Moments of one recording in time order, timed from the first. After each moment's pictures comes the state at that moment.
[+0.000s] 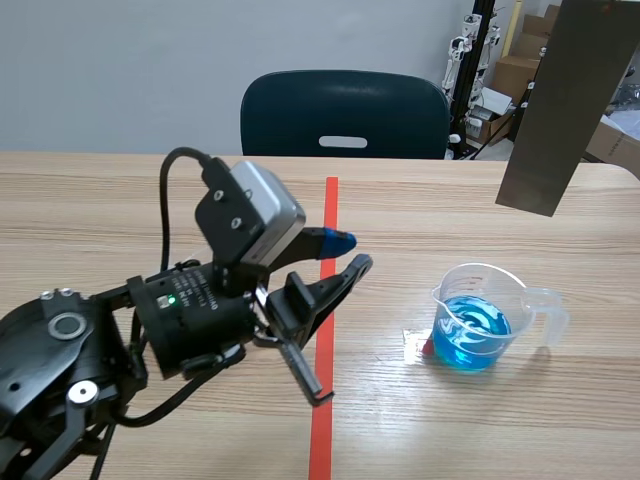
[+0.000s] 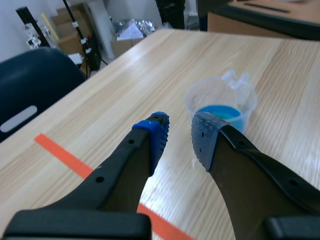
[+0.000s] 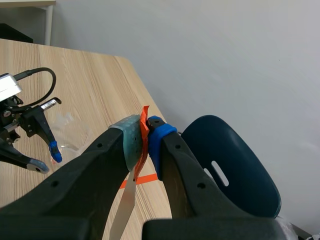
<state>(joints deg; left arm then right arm) 13.1 -11.1 16.6 94.2 14.9 -36.0 -18.9 -29.6 70.8 26.4 108.9 39.8 45.4 24.7</state>
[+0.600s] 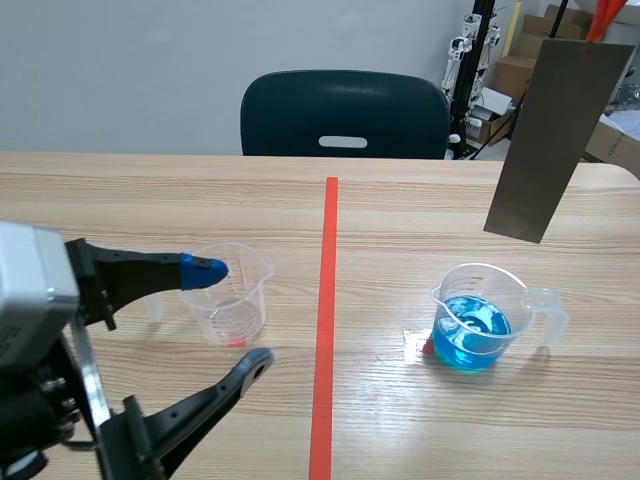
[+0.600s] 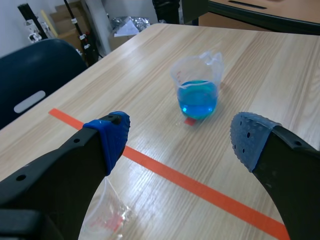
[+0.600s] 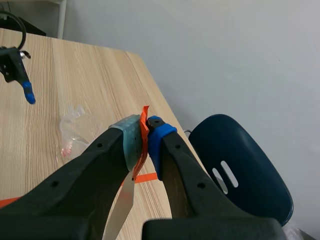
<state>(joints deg) 33.7 -28.5 5.6 107.9 7.3 -36.5 -29.6 -29.6 70.7 22.8 108.9 33.9 45.4 29.0</state>
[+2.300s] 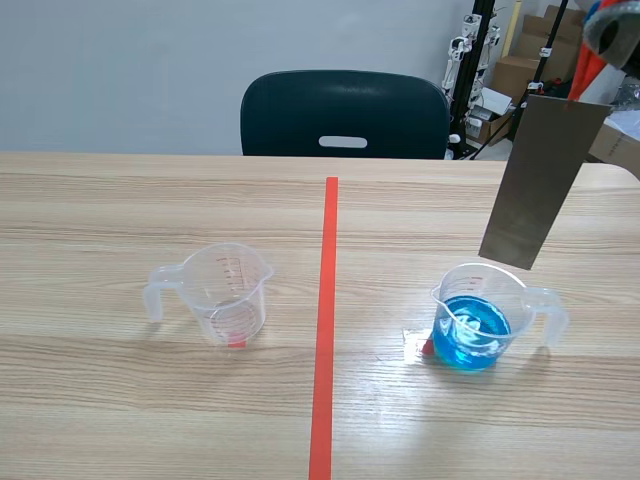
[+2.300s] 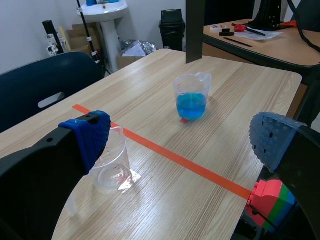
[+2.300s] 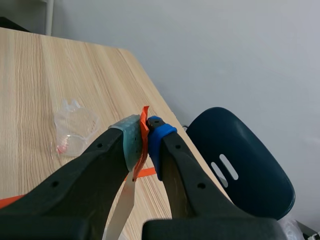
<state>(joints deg) 66.2 -44.0 -19.2 108.0 -0.6 -36.0 -61.6 -29.6 63.9 17.4 107.6 24.5 41.6 34.0</state>
